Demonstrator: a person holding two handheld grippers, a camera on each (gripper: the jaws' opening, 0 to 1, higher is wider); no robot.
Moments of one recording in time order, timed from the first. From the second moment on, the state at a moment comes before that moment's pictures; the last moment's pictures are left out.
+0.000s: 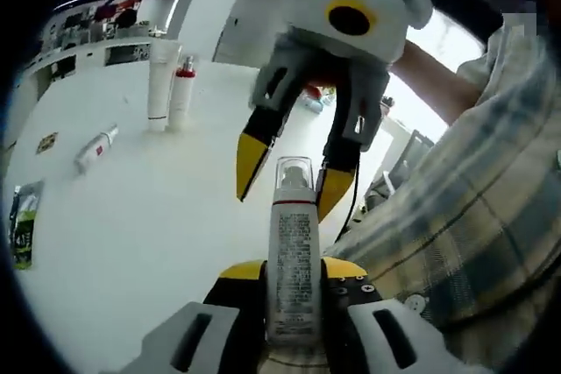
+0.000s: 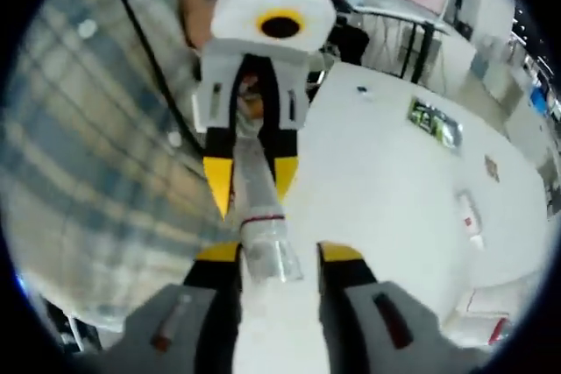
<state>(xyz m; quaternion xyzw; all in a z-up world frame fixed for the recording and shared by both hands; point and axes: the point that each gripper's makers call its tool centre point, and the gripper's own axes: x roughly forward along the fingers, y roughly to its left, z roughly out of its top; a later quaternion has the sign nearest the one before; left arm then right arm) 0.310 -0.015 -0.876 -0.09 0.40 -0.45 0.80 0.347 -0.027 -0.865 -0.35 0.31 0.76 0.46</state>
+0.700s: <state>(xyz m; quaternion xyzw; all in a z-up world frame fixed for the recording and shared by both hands) 0.366 -0.001 -0.808 -0.36 0.26 -0.41 0.80 0.386 0.012 -0.787 0.22 0.34 0.65 0.64</state>
